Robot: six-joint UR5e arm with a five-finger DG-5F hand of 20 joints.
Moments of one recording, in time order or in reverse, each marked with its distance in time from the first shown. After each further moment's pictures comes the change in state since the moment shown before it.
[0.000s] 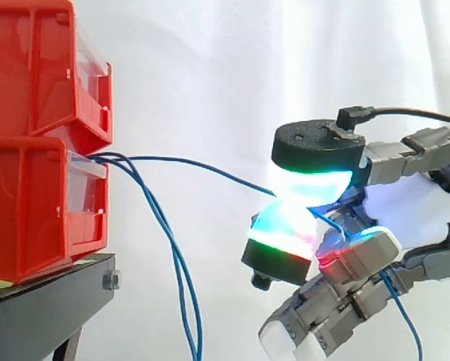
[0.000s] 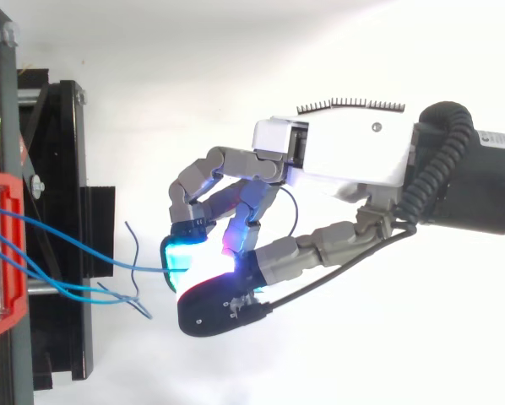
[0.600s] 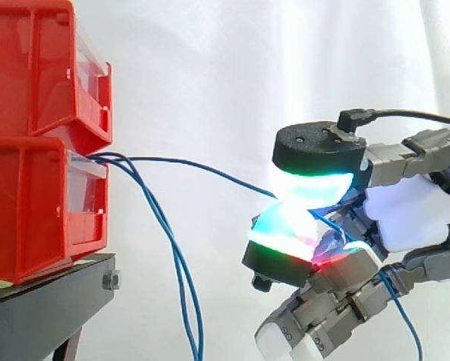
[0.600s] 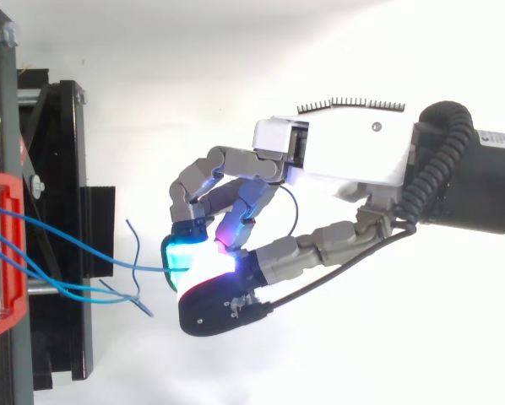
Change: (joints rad) arm 0.000 0.000 -0.001 0.000 0.000 0.000
